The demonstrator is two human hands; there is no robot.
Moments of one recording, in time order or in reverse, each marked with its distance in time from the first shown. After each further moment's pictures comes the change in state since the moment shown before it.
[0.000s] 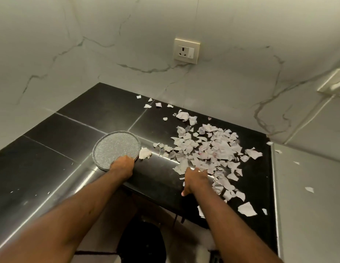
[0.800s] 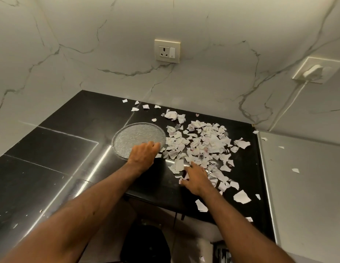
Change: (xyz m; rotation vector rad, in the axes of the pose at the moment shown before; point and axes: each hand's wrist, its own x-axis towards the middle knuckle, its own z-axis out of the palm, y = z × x) left_hand -0.004 0.065 -0.060 -0.023 0.536 0.479; right_hand -0.008 0.026 0.033 0.440 0.297 -0.133
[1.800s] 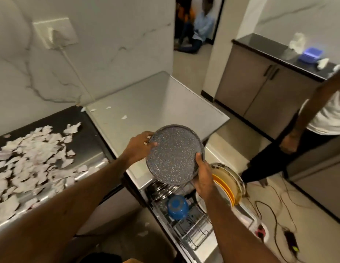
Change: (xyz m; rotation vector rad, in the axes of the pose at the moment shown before) left_hand -0.020 0.530 -0.042 -0.880 -0.536 0.525; right_hand -0.419 0.323 0.025 1.841 1.179 0.638
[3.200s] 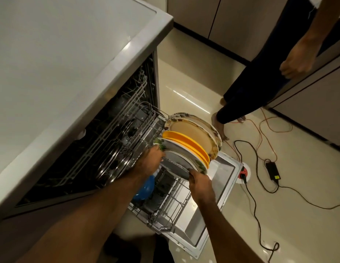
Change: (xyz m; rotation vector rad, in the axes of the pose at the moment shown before) left_hand 0.120 -0.142 0.482 0.859 -0.674 0.428; right_hand 0.106 0.205 -0.316 -1.253 0.292 0.114
